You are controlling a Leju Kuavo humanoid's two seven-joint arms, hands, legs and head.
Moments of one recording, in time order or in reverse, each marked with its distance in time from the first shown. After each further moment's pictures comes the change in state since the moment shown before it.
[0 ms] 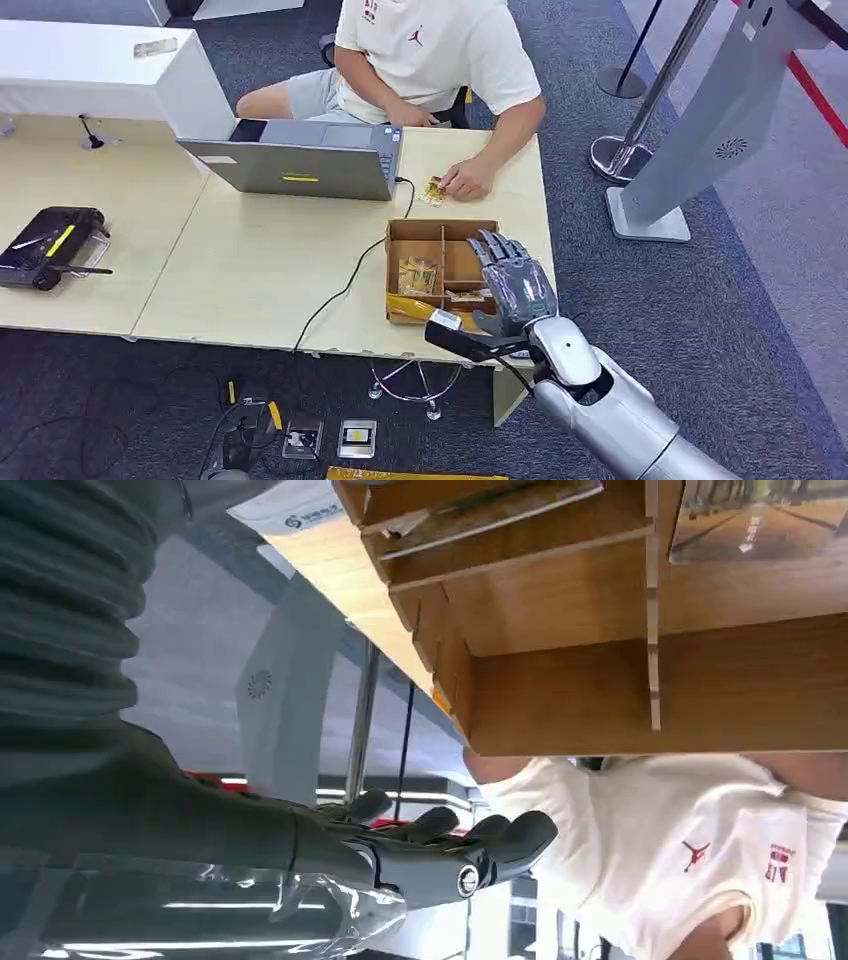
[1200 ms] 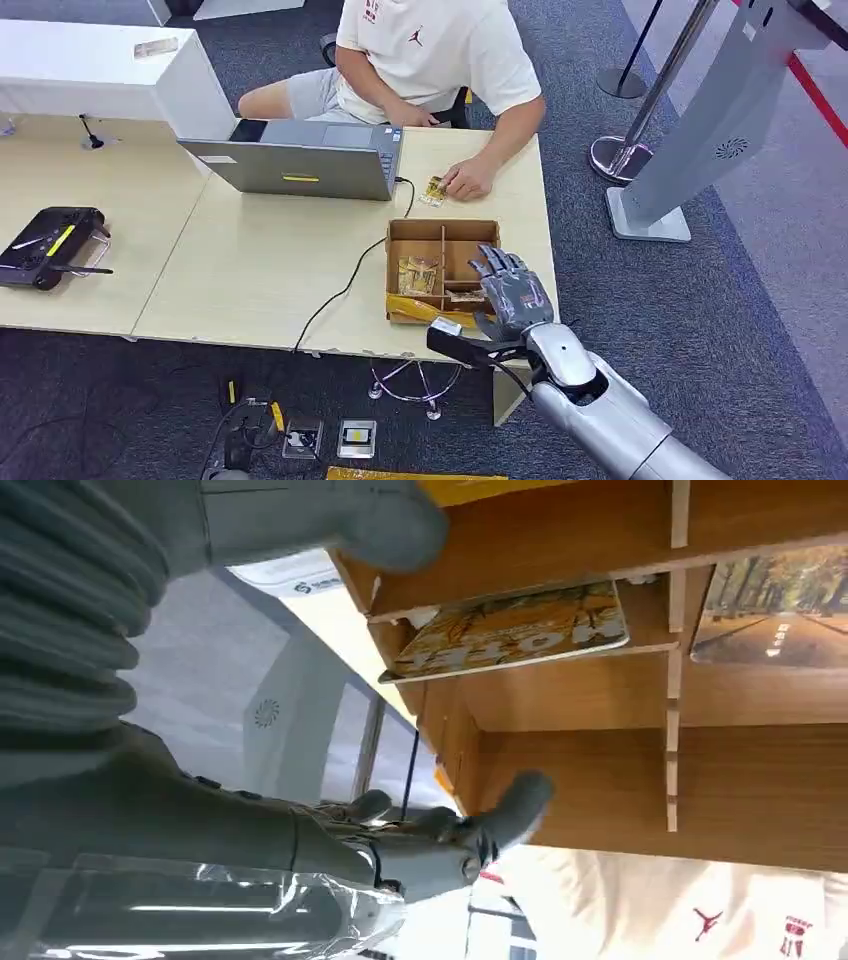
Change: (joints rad) left arm 0.000 -0.001 0.000 0.000 -0.037 -0.008 0.010; right arm 0.003 0.023 0.006 0.090 -0.034 0.007 -0.029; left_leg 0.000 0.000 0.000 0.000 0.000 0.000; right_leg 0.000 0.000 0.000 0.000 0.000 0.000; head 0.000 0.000
